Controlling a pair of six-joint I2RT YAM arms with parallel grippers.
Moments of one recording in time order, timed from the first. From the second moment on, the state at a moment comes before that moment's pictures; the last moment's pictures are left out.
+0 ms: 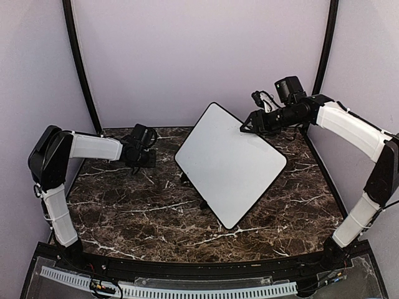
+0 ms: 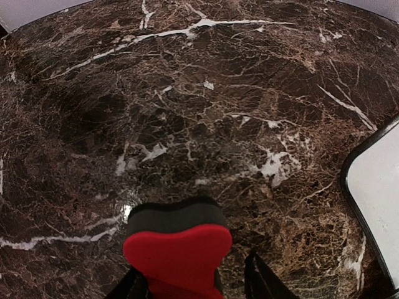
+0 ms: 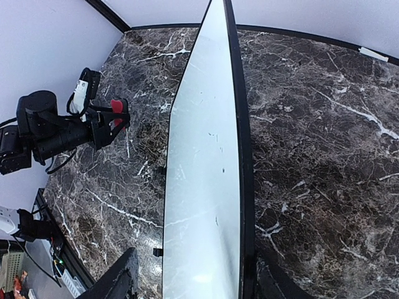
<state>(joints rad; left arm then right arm) -0.49 1.88 1.19 -0.21 -0.33 -0.37 0.46 1.60 1.53 -0.68 -0.42 0.26</state>
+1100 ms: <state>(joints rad) -0.37 2.04 1.28 -0.21 -0.29 -0.38 0.46 1.59 1.52 -0.68 -0.42 0.26</state>
